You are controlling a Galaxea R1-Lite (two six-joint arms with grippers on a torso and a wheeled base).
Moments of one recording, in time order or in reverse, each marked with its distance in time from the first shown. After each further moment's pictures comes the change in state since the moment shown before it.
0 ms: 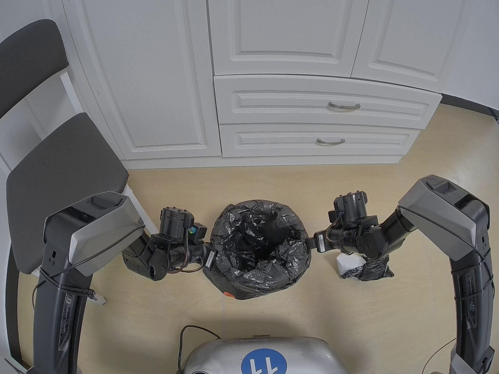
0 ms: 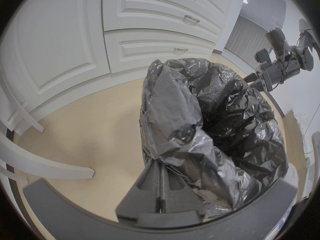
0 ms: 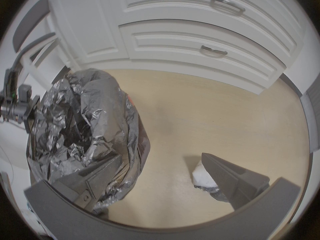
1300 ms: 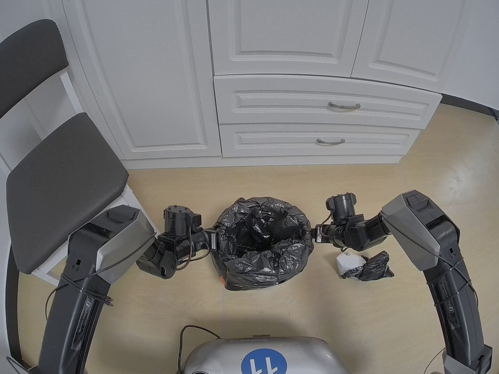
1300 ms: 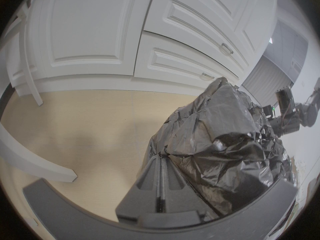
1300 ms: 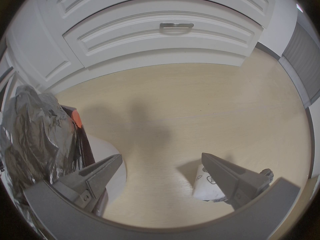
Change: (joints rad) left arm 0.033 0.198 -0.256 -0.142 0.019 -0.319; right arm -0.057 0.270 -0.436 0.202 -0.124 0.235
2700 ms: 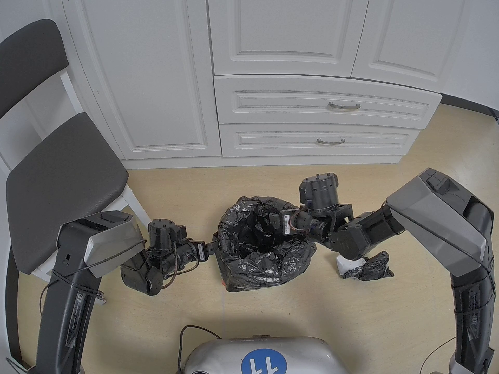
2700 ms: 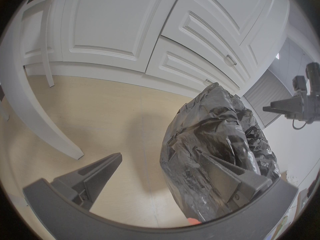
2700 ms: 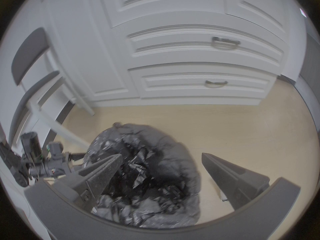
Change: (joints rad) left arm 0.035 -0.055 0.296 -0.253 -0.033 -0.125; right arm 0.252 -0.347 0.341 -0.225 -0.049 -0.061
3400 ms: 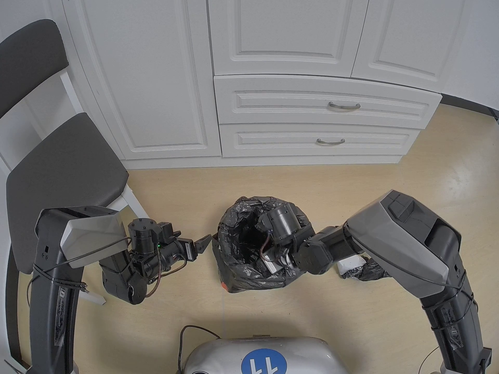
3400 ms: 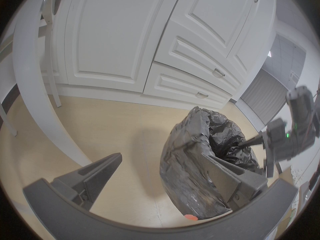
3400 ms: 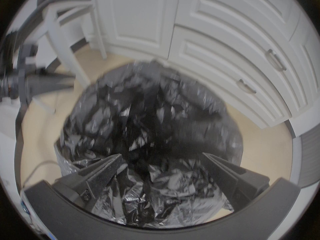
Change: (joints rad) left arm 0.016 -0.148 0.289 -0.246 0.006 0.058; right arm 0.111 0.168 -0.213 0.364 -0.124 -0.289
